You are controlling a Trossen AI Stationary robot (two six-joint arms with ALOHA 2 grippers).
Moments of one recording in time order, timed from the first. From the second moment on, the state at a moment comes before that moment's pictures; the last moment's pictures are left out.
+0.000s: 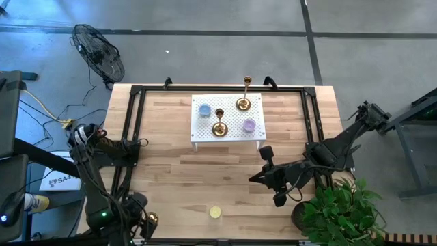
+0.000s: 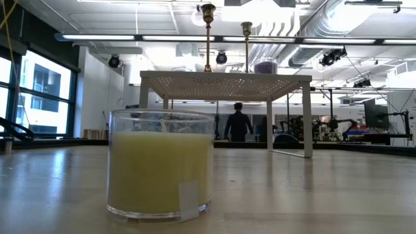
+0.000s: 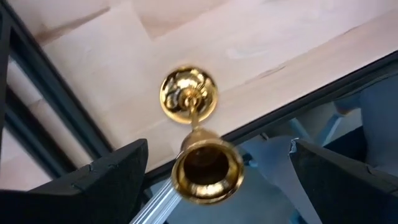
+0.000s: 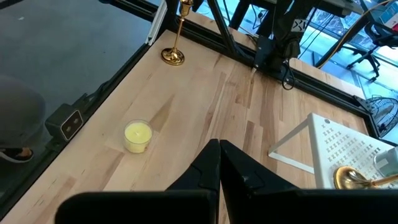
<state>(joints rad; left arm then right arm) -1.12 1.67 1.51 -1.25 -0.12 -2.25 0.60 1.30 1.19 -0.44 0.41 -0.06</state>
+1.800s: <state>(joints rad) -1.12 1.74 1.51 -1.30 -0.09 -2.25 0.60 1.30 1.19 -0.44 0.41 -0.05</state>
